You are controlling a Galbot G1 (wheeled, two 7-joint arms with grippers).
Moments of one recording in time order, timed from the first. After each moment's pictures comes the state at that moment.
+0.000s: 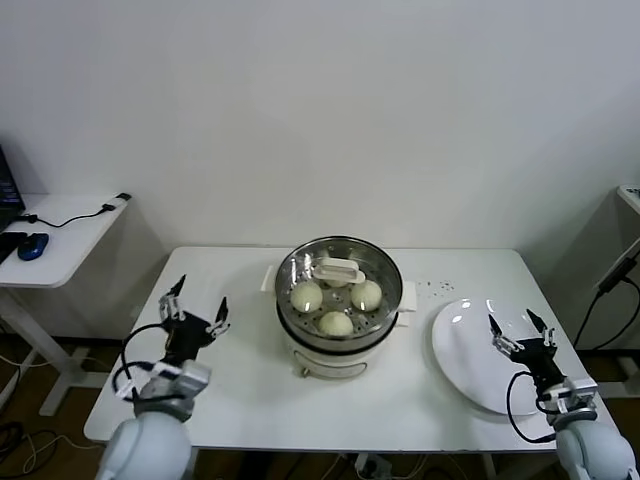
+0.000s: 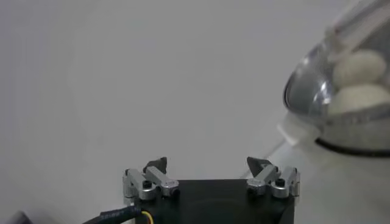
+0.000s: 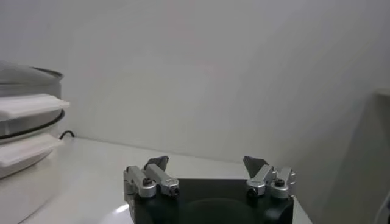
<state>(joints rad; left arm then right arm) 1.40 -1.25 -0.46 -2.16 0.45 0.43 0.00 -1.36 1.12 0.75 1.62 0.34 0.03 -0.21</state>
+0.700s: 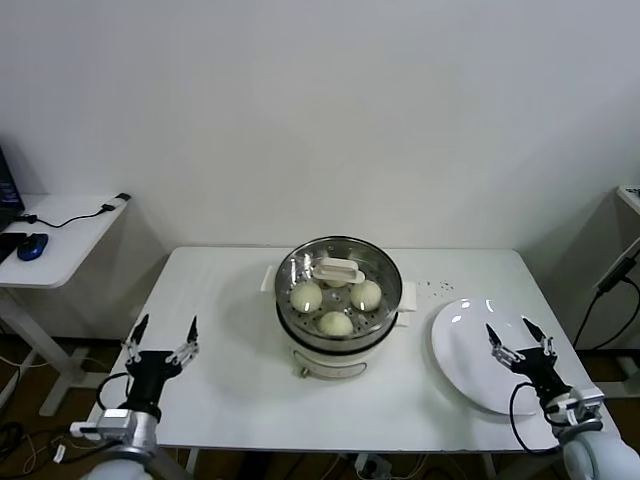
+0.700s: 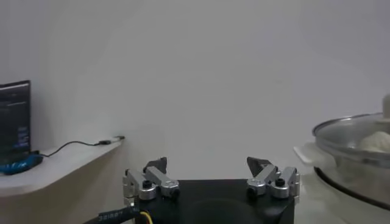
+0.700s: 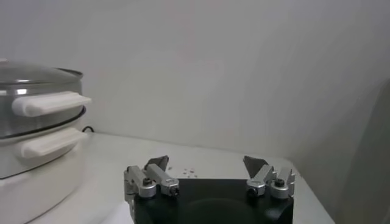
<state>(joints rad) 1.57 -1.39 -0.69 -2.04 -0.09 0.02 -0.01 -1.42 1.08 0.75 1.66 0.41 0.02 -0.25</state>
